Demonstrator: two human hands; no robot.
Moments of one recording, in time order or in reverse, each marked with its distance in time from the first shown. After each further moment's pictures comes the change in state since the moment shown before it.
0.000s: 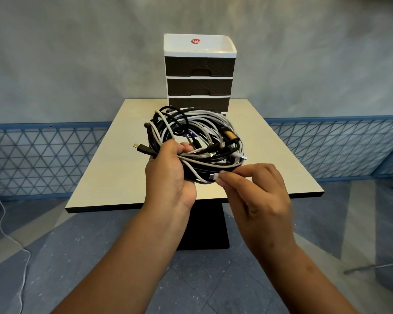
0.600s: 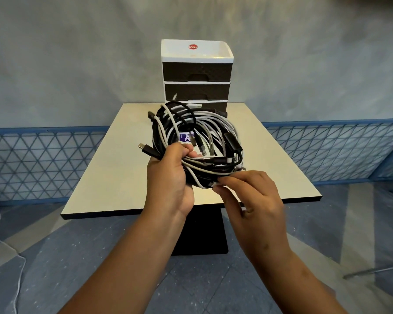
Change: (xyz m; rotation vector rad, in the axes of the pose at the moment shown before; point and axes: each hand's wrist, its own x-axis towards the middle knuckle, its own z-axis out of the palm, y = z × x) left_hand -0.006 -0.001 0.004 0.146 -0.144 0.112; right_hand -0.001 0.005 0.007 0.051 -0.054 0.105
